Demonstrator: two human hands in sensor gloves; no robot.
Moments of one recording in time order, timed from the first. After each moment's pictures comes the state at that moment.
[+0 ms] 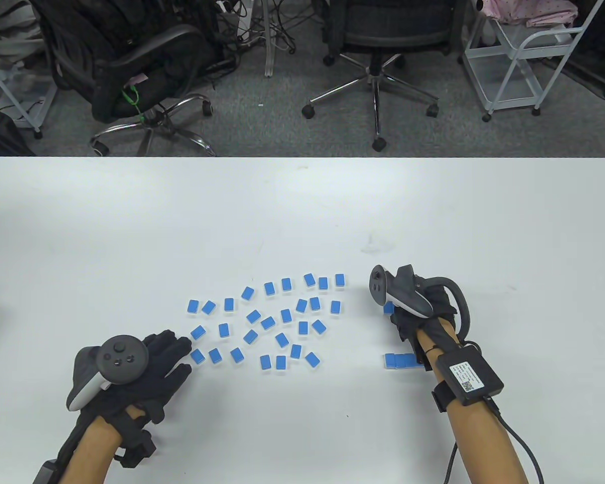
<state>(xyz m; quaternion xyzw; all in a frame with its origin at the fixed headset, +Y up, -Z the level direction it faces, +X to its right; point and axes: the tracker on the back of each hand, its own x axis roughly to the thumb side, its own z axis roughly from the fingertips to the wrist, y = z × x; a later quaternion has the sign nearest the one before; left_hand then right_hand) -0.317 -0.733 -0.184 -0.20 -0.09 0.25 0.94 0.148 -0.739 -0.307 0.01 -0.14 -0.98 0.13</state>
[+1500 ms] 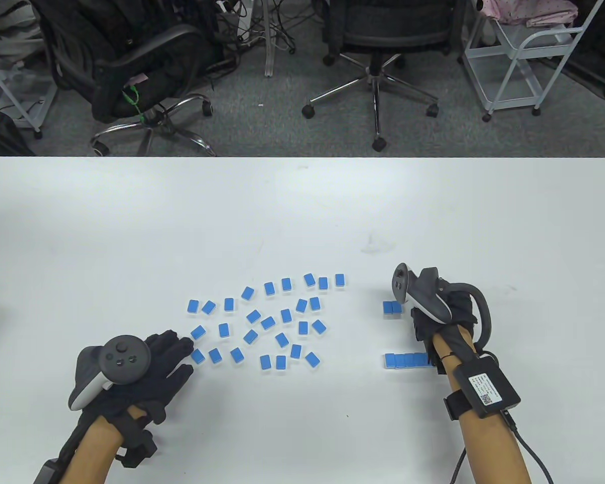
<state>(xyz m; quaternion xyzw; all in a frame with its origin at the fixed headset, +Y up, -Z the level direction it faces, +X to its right) -0.314 -0.734 -0.184 -0.20 -0.10 0.24 0.94 0.179 -0.739 -0.304 0.09 -0.14 -0.98 0.11</state>
